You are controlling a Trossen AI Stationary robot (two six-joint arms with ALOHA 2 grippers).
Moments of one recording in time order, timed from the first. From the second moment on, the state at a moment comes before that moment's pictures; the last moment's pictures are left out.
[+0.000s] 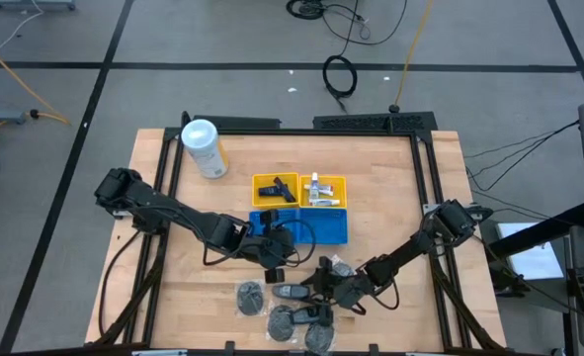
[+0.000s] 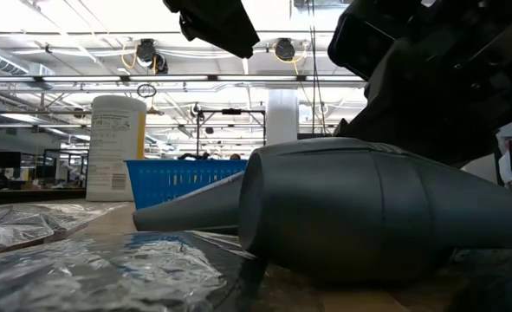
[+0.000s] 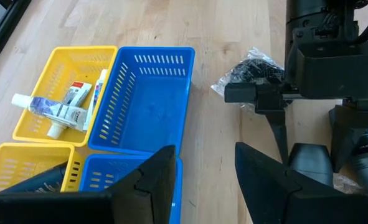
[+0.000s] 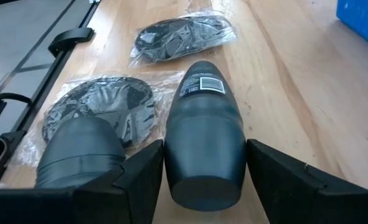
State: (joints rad) left arm -0.35 1.70 1.35 -0.50 -0.39 -0.27; right arm 0.58 2.01 0.88 0.60 0.41 0.49
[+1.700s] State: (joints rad) left arm -0.35 1.70 1.35 -0.50 -0.39 -0.27; right arm 0.53 2.16 1.02 0.62 0.31 0.43
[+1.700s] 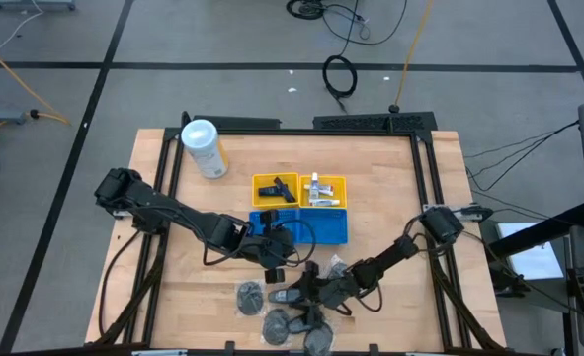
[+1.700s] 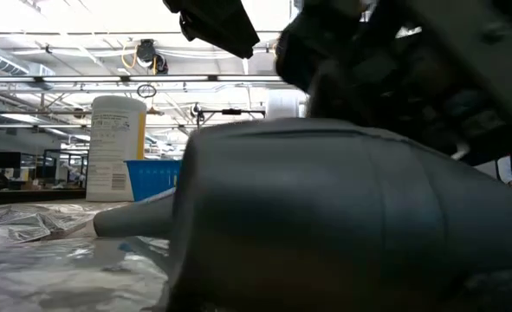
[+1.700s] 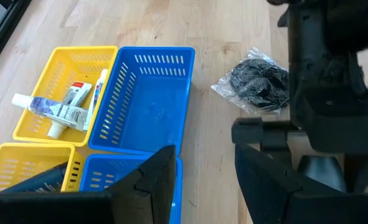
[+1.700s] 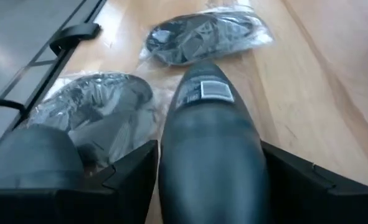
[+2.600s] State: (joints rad) left arm -0.35 1.70 1.35 -0.50 -0.39 -0.27; right arm 0.52 2.03 1.03 0.45 0.34 0.37
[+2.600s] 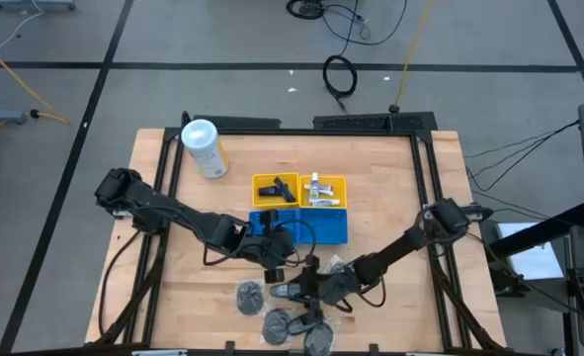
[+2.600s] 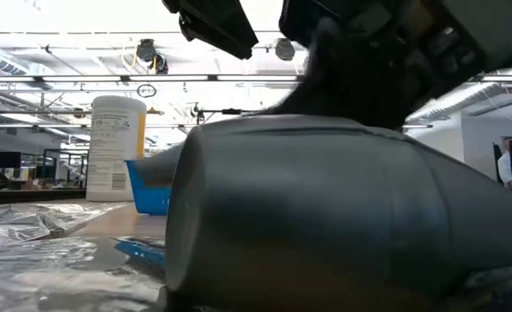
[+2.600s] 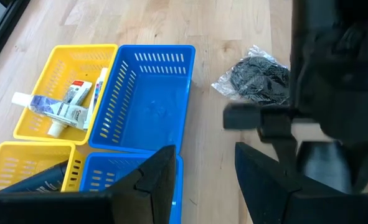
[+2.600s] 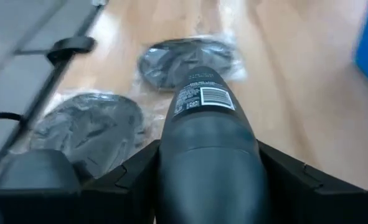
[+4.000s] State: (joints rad) left arm -0.09 1.68 1.35 -0.19 0.08 -0.42; right arm 0.64 1.40 0.85 -0.23 0.90 0.27
